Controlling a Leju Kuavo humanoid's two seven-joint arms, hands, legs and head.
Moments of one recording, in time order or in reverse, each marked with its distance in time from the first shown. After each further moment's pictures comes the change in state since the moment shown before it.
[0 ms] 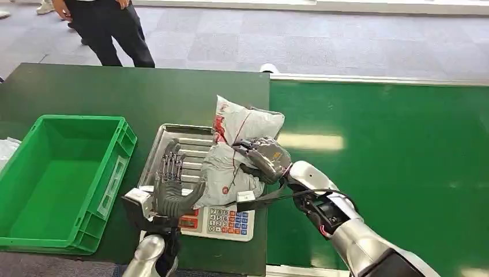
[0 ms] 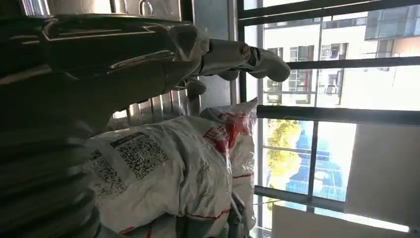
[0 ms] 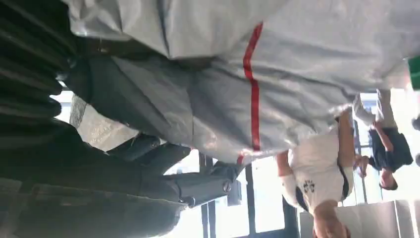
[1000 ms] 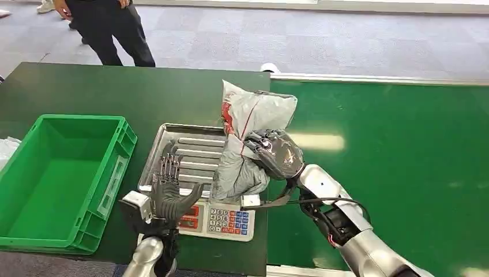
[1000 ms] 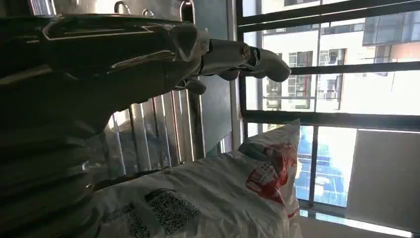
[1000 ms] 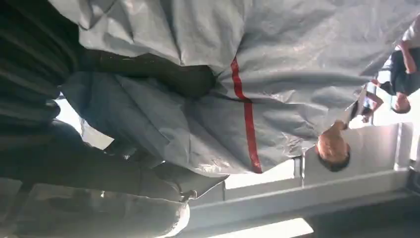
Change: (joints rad) left arm 0.019 0.000 0.006 -0.026 -0.019 0.012 0.000; right arm 0.089 -0.061 -0.069 -0.253 0.170 -0.202 0.090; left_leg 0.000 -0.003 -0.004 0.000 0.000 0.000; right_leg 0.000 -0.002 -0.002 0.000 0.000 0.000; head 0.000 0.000
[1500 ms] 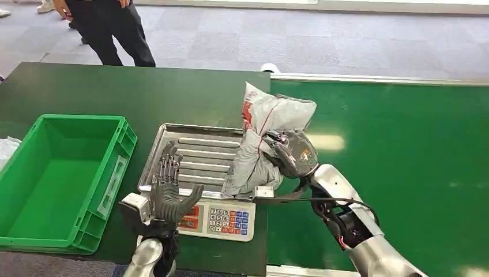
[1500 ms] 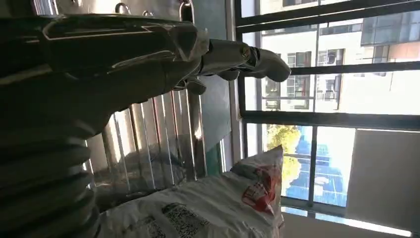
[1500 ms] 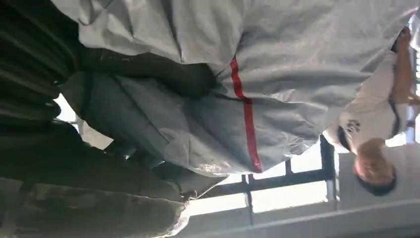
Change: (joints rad) left arm 0.012 0.000 0.000 -0.014 -0.009 0.000 0.000; right arm 0.036 -0.036 -0.092 -0.034 -0.021 0.091 0.010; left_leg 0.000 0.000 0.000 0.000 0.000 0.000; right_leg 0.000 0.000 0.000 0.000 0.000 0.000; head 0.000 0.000
